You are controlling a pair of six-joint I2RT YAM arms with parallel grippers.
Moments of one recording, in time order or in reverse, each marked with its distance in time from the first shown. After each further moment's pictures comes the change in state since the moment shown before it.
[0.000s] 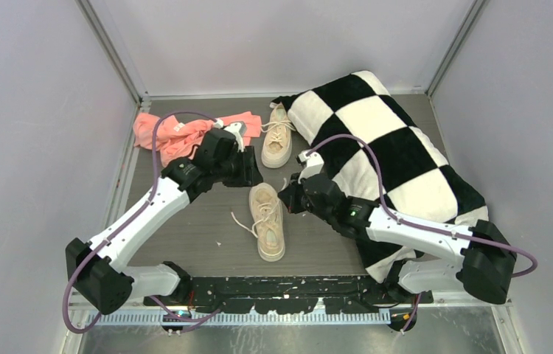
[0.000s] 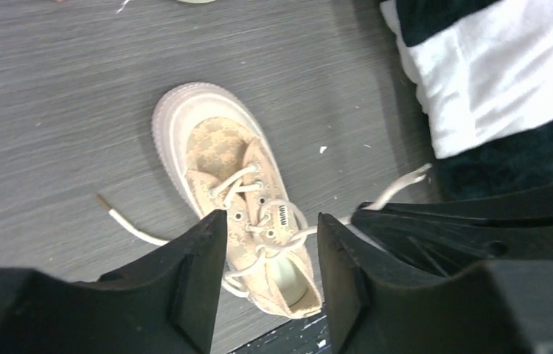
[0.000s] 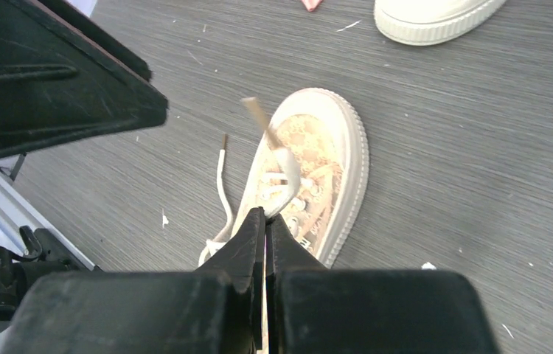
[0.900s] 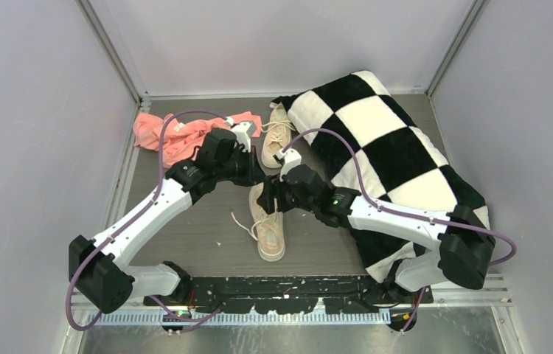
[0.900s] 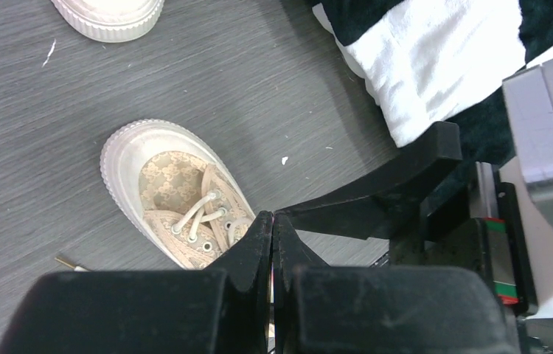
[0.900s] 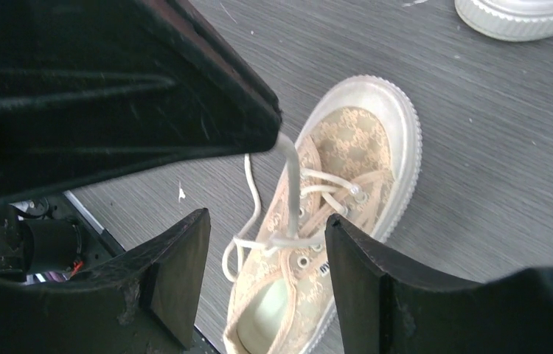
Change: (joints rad) left arm 0.000 0.004 -0.052 0.153 0.122 0.067; right arm 0.000 0.132 0.136 -0.087 -0.140 -0.062
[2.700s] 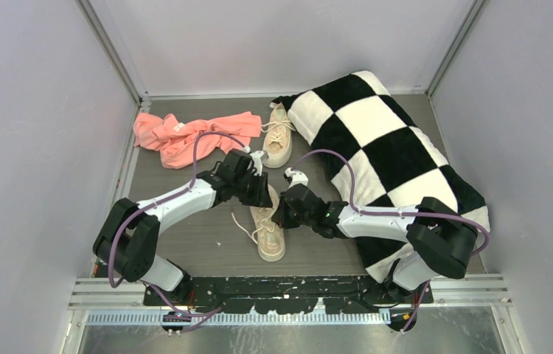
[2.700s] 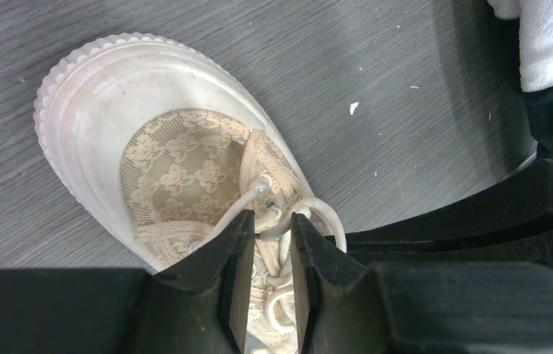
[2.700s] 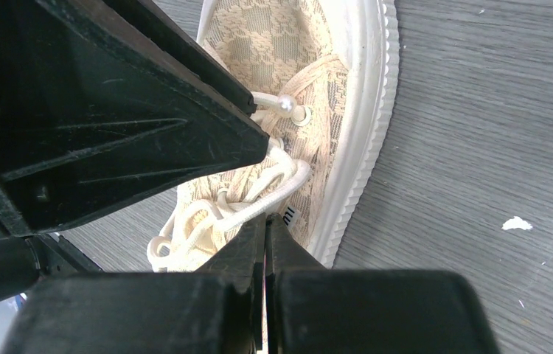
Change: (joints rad) left arm 0.016 0.237 -0.232 0.219 0.123 0.031; right arm 0.001 0.136 -0.193 0.156 0.006 0.262
